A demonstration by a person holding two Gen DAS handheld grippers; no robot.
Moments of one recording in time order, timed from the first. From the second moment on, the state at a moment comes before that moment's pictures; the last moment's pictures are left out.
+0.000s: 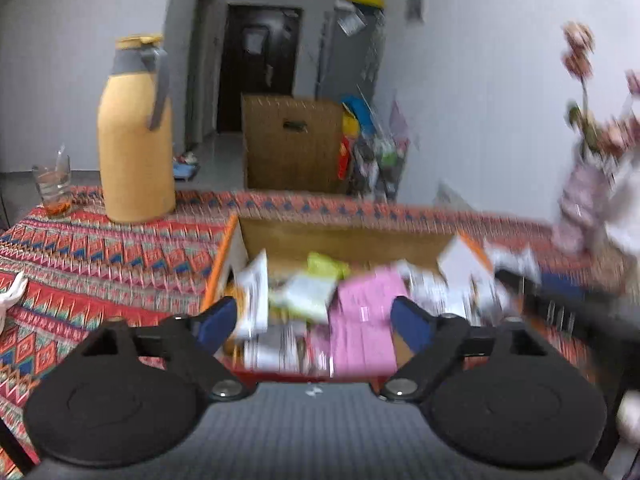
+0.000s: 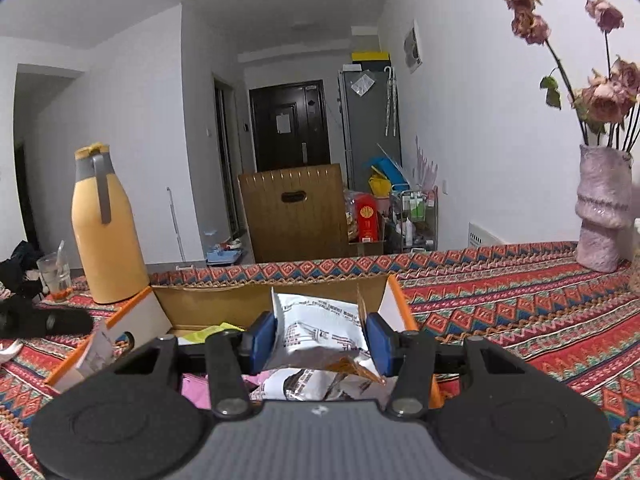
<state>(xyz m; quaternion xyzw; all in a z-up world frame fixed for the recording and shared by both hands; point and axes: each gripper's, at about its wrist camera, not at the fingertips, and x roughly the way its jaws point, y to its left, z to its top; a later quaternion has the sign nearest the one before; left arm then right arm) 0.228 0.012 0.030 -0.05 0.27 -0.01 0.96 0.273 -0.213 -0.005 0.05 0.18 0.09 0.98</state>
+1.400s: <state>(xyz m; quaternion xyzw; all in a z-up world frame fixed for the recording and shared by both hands) 0.286 -0.014 0.027 -0.03 0.22 0.02 0.97 0.278 -0.200 -0.003 0.02 0.17 0.10 0.98</state>
